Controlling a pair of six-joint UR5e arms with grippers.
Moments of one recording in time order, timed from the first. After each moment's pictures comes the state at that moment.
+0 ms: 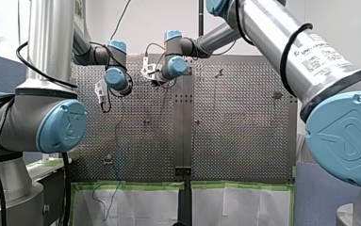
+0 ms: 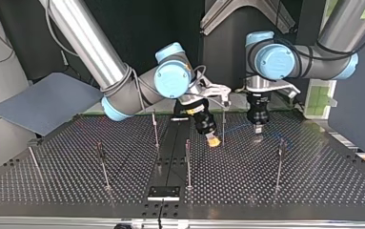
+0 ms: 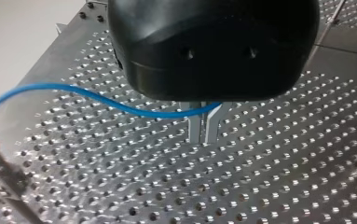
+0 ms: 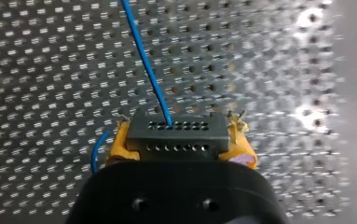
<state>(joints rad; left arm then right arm) -0.09 -1.65 -1.92 -2.75 -1.76 -1.80 2.45 -0.88 0.93 0.03 1.60 1.68</state>
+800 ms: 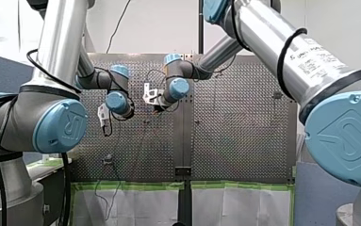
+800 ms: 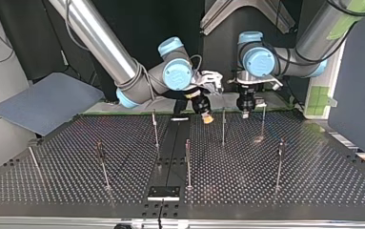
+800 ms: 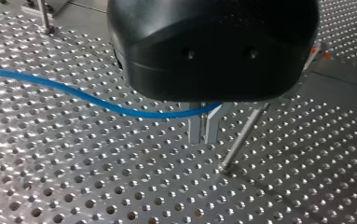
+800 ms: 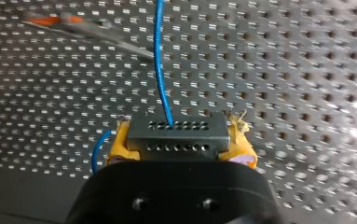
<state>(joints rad) -0.10 -1.82 -2.01 -2.60 -1.72 -1.80 2.45 -0.82 1.08 0.00 1.60 1.67</state>
